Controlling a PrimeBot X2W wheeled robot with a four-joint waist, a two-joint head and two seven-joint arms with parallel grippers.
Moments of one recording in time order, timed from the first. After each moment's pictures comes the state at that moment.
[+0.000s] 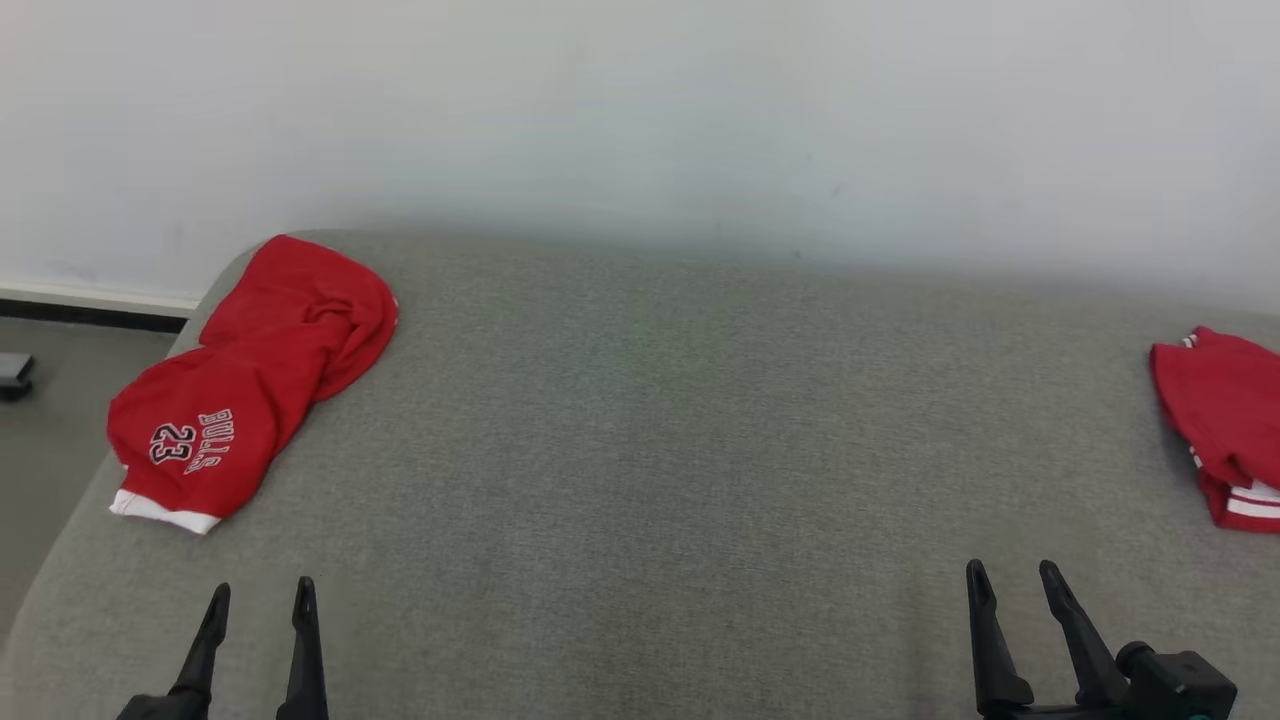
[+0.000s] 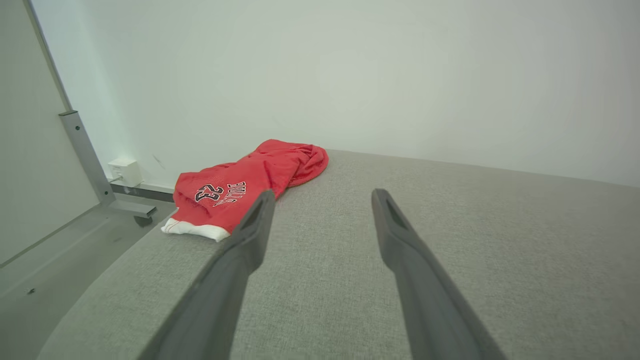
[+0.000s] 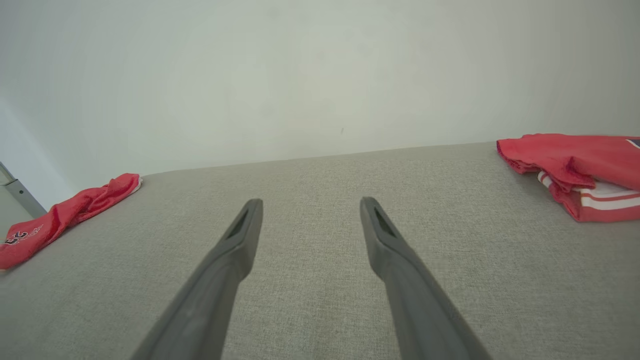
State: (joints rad) left arm 0.00 0.12 0.08 0.21 -0.17 -0.13 -0.26; right arm 0.06 -0.06 0.01 0.15 0.25 0.13 -0.20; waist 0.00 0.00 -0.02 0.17
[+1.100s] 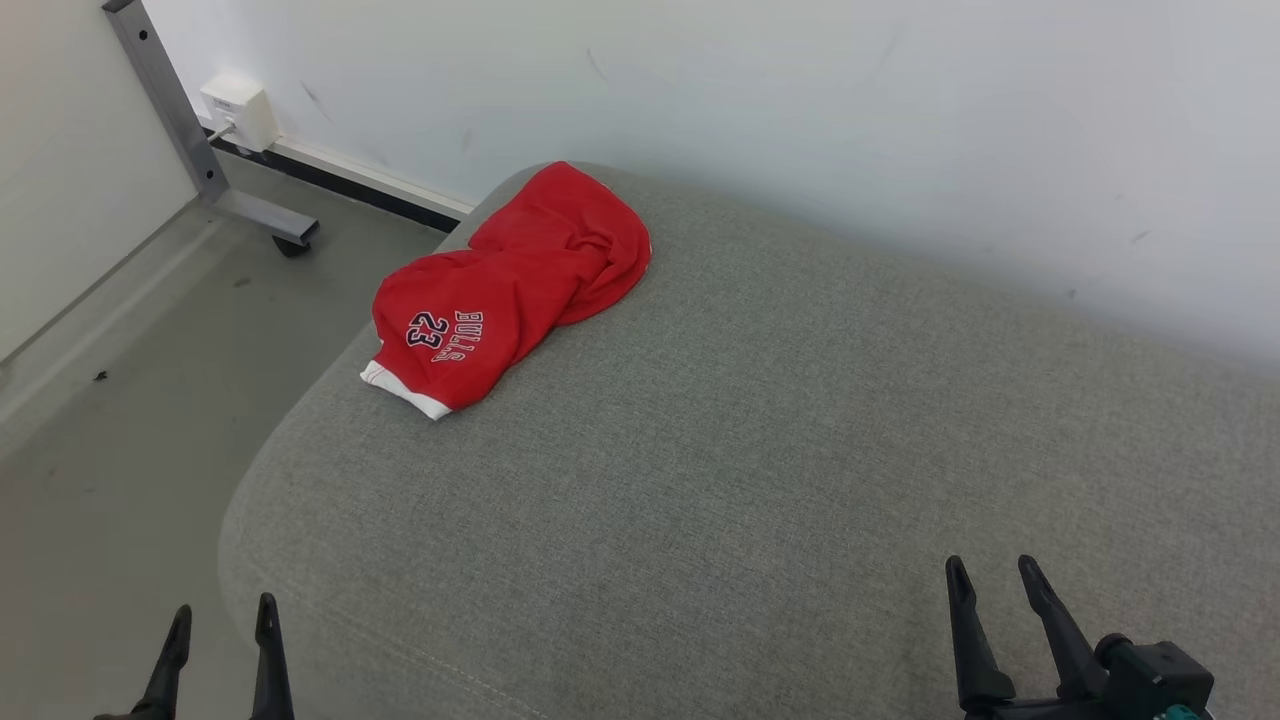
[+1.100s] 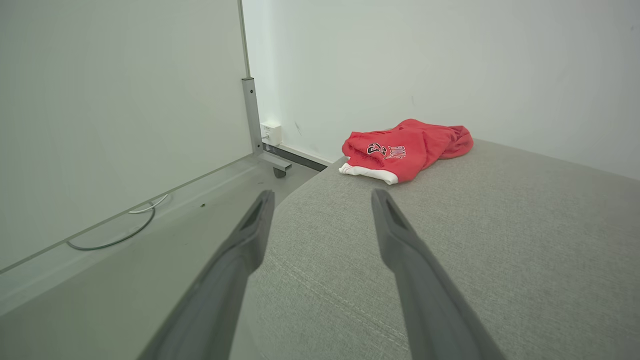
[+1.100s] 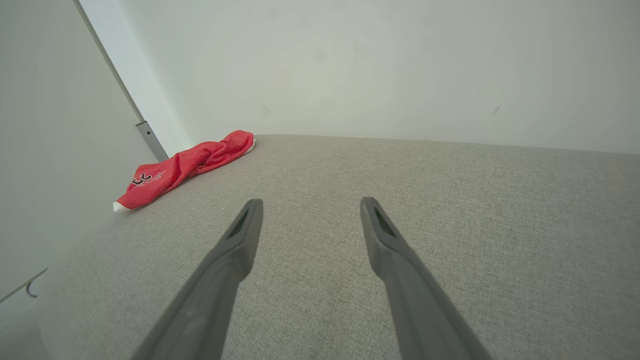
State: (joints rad) left arm 0.02 0.12 0.12 0.22 -0.18 -0.11 -0.26; right arm 0.04 -0.06 0.04 0.18 0.25 0.13 -0.20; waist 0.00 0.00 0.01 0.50
